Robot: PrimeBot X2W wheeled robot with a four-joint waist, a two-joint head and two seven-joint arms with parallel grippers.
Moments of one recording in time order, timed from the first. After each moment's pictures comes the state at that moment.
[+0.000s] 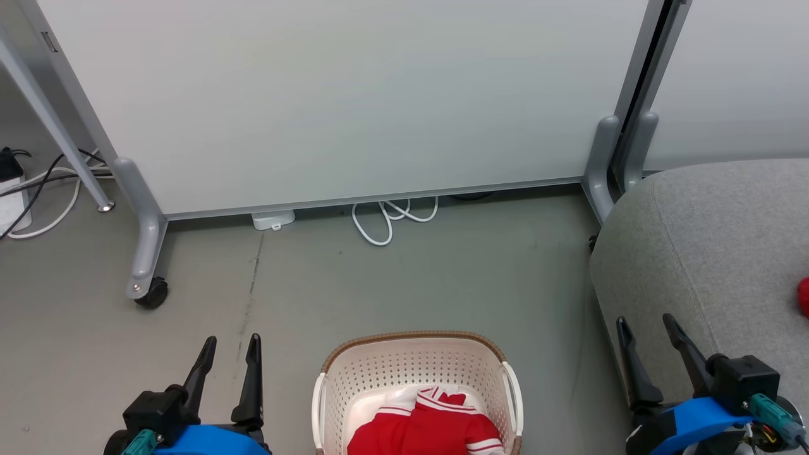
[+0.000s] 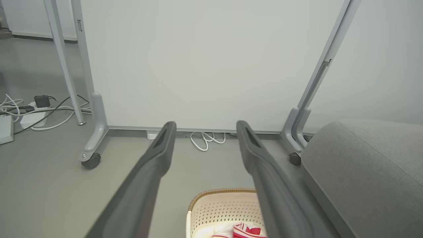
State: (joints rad) left arm -0.03 0.14 -0.14 0.36 -0.36 -0.13 -0.26; right arm 0.00 -0.05 -0.05 0.16 0.12 0.13 -0.11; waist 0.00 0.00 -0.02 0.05
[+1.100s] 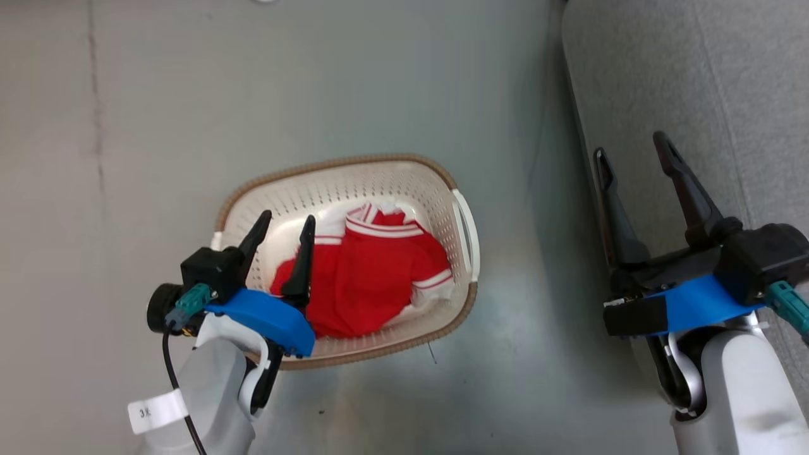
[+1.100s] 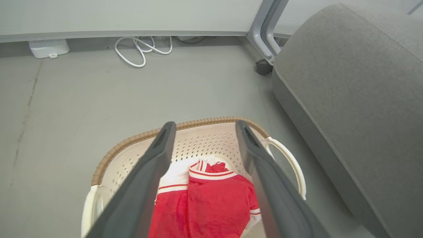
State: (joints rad) left arm -0.45 0.14 -0.36 0.61 -0.42 -0.13 -0.26; right arm -0.30 -0.05 0.04 -0.05 0.04 0.13 -0.09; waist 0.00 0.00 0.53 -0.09
